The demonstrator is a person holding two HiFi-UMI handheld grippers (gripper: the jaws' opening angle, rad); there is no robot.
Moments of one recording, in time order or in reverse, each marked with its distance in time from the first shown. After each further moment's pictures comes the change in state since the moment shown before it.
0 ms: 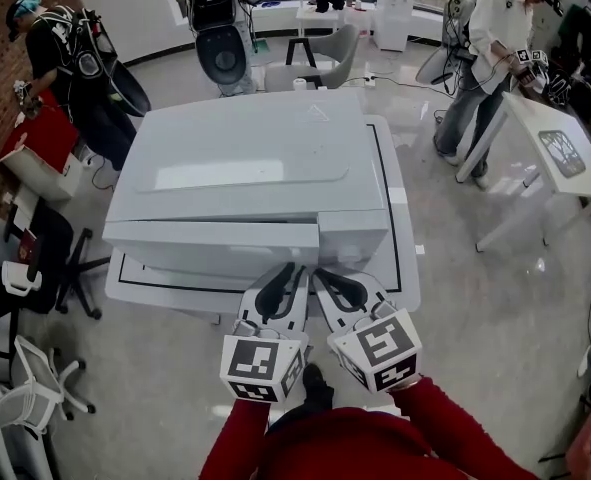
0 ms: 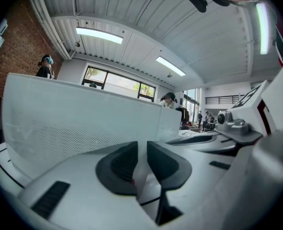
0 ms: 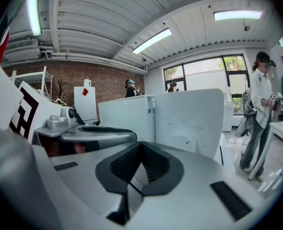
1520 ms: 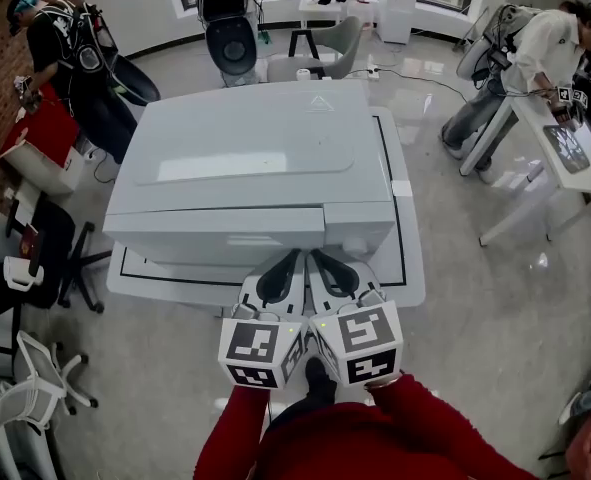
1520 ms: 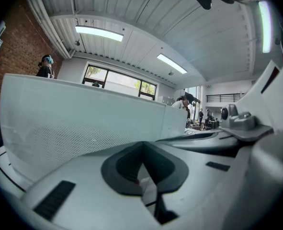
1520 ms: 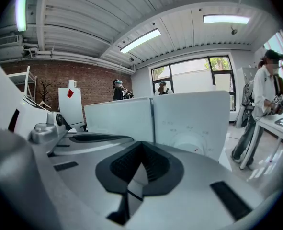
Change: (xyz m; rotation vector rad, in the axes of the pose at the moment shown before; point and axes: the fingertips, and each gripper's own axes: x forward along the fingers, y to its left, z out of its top) left arm 0.008 0.011 0.005 0.005 0.027 0.011; right arm 0.016 -0.005 0.013 0.078 0.008 -0.154
